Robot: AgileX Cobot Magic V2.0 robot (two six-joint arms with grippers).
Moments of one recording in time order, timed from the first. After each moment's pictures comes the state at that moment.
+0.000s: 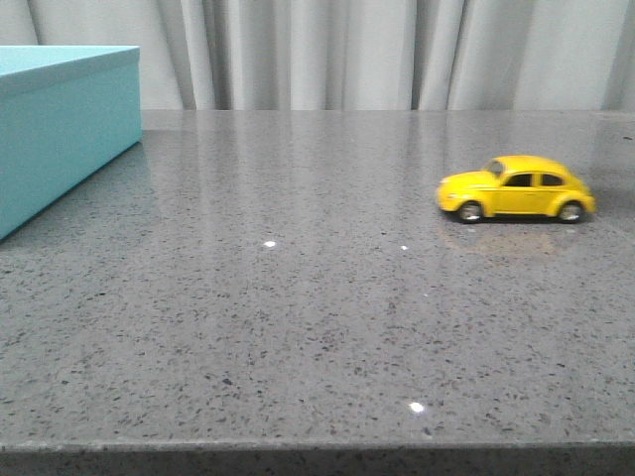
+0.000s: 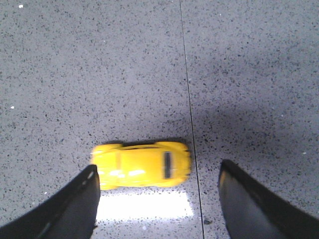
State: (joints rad) left arm 0.11 0.51 -0.54 -0.17 0.24 0.15; right arm 0.28 1.42 -1.46 -0.03 1.08 0.45
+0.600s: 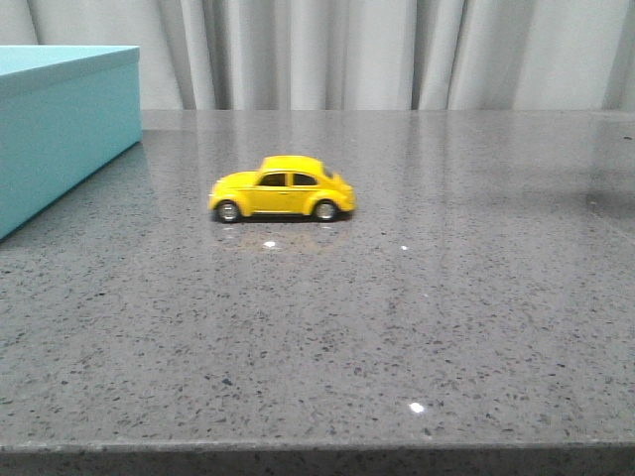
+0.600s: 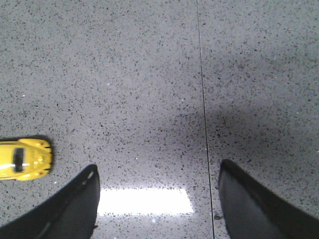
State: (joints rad) left arm 0.11 0.51 -0.54 -0.17 0.25 0.15; right arm 0.32 1.42 -1.46 -0.03 1.08 0.45
